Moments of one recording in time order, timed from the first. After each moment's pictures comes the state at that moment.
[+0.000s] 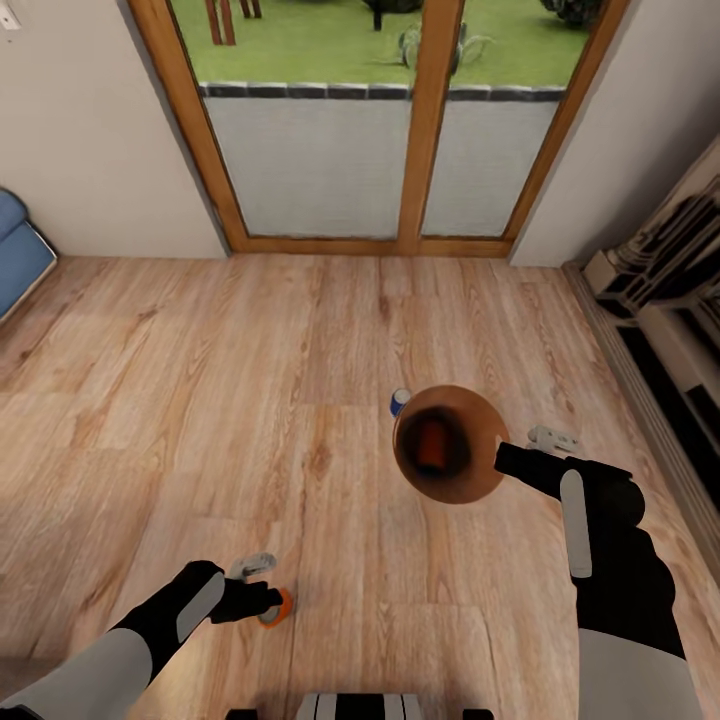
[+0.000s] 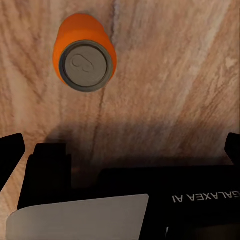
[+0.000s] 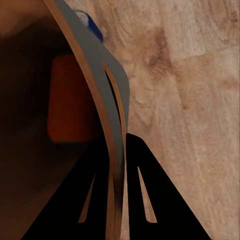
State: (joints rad) left arm -0.67 0.13 -0.47 -0.47 0.71 0.63 -0.01; right arm -0.59 0.06 -0.29 -1.57 -0.07 1.05 0.11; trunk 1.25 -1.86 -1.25
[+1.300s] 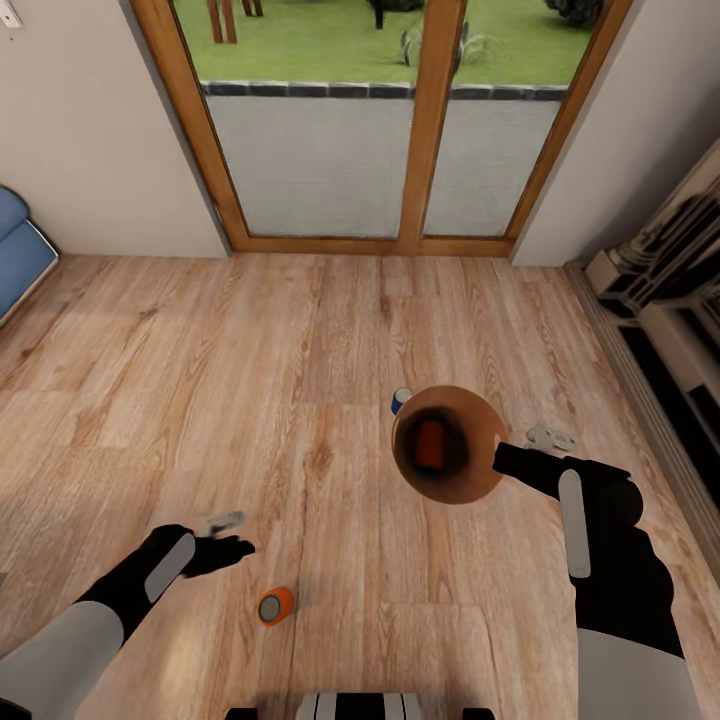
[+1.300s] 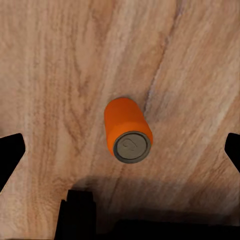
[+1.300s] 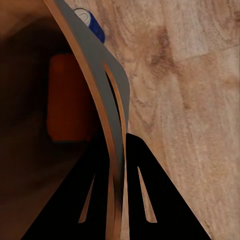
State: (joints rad) left arm -0.72 0.23 -0.34 -0.57 0.72 0.64 0.05; right arm -0.59 0.06 -0.29 -1.57 -0.07 1.05 0.11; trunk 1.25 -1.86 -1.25
